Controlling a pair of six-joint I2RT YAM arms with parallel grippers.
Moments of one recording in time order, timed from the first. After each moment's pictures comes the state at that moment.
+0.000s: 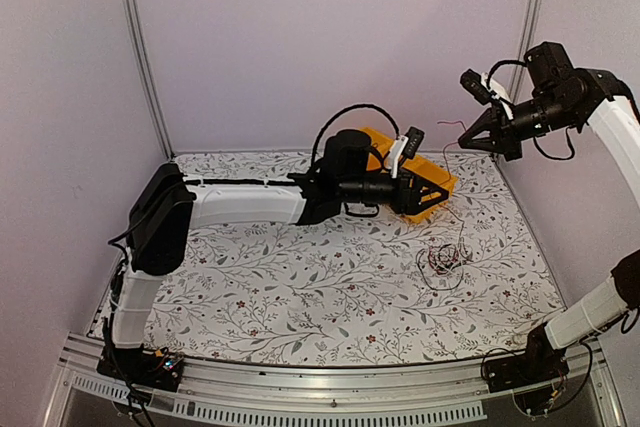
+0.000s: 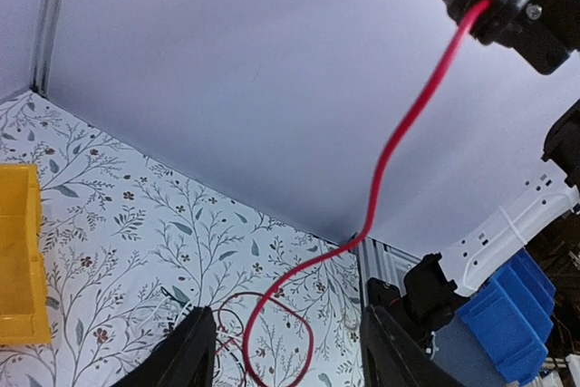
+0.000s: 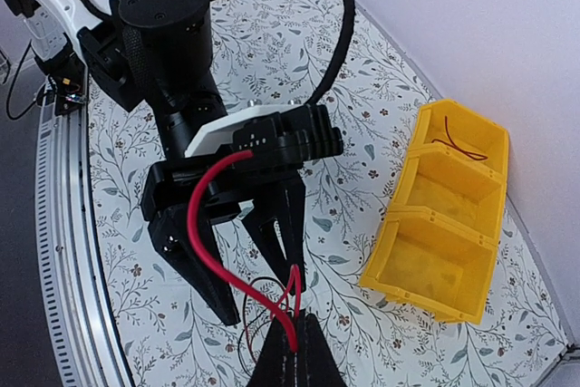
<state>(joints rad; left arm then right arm) -0.99 2.24 1.79 0.35 0.53 -0.44 0.24 1.41 1.77 -1.23 -0.68 -0.74</state>
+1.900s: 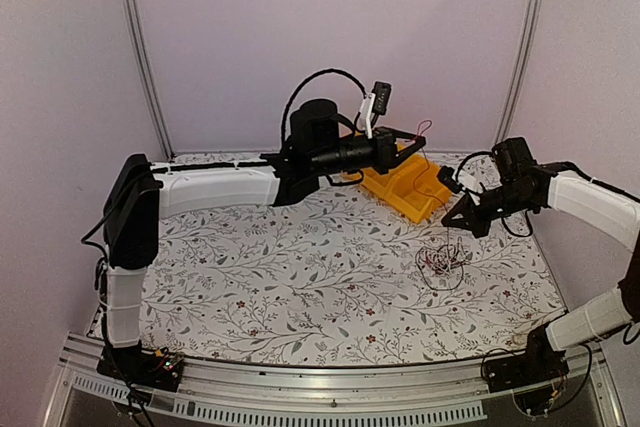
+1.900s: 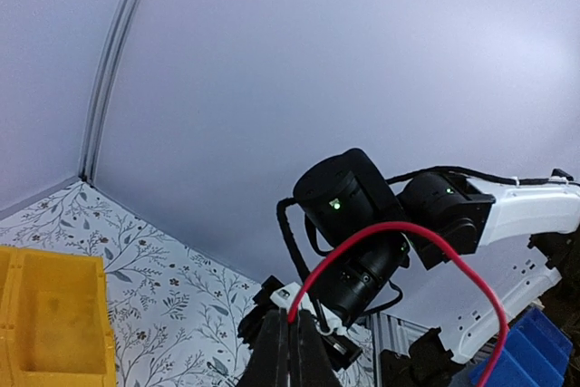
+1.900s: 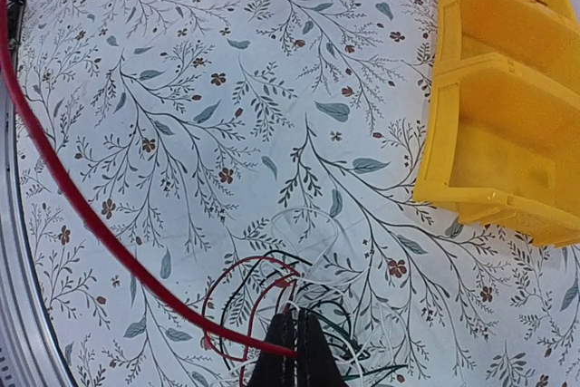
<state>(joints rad) -0.93 2.10 1.72 0.49 0.42 -0.48 0.24 1.33 0.97 -0.63 -0.56 -0.64</state>
